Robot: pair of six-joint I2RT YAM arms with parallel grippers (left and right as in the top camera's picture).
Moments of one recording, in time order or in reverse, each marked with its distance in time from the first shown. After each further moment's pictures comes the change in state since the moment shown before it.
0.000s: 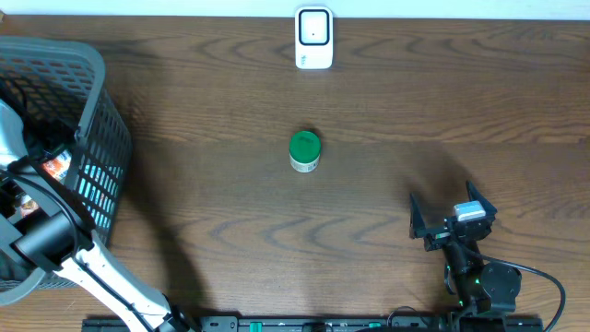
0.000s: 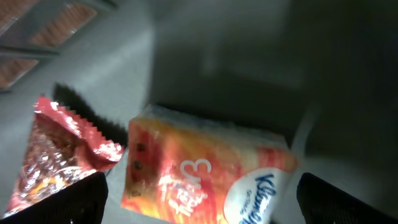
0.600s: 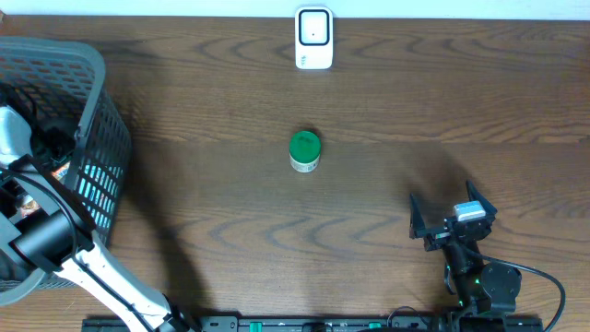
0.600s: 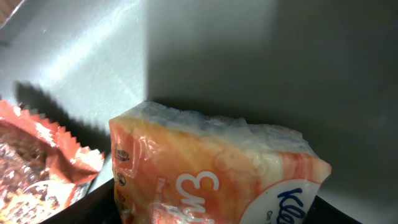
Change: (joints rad) left arm -0.001 -0.004 -0.082 0.053 -0.002 0.072; right arm 0.000 0.000 0.000 0.000 0.000 0.000
